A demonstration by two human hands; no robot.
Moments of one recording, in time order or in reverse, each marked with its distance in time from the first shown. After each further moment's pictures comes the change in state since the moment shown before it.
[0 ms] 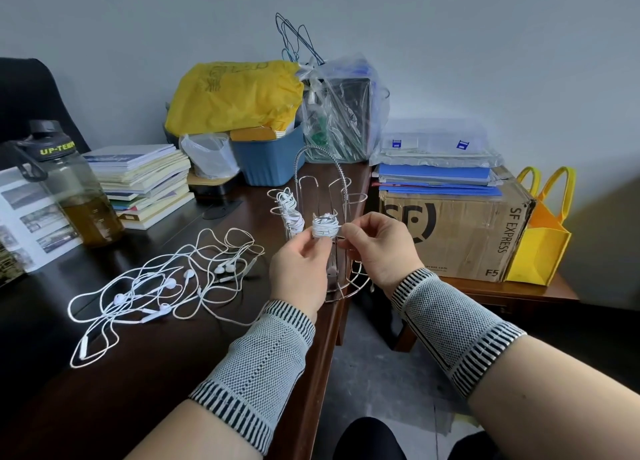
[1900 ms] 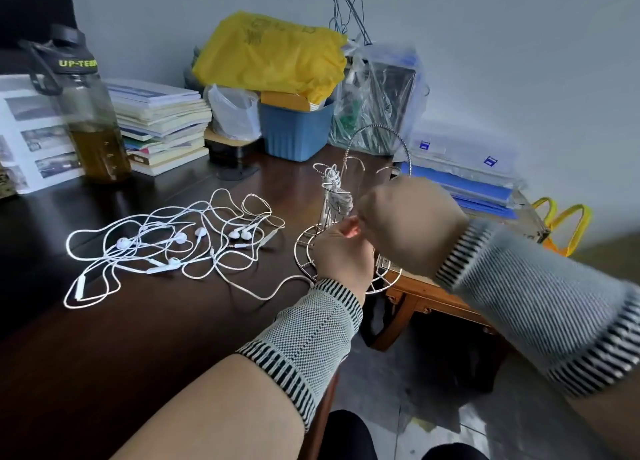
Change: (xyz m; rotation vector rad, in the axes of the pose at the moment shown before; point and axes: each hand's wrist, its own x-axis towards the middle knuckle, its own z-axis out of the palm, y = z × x) left_hand 0.007 -0.002 0.023 -0.350 0.048 -0.169; right_hand -0.011 -0.095 0.019 -1.470 -0.404 -0.590
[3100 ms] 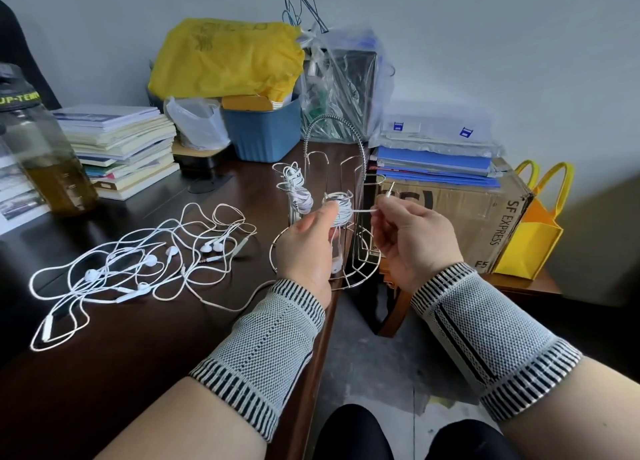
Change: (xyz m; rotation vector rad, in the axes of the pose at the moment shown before) left_hand -0.002 0.007 -0.004 -0.045 -0.007 -0.094; right_hand -0.029 0.026 0.075 2.161 0.516 0.914
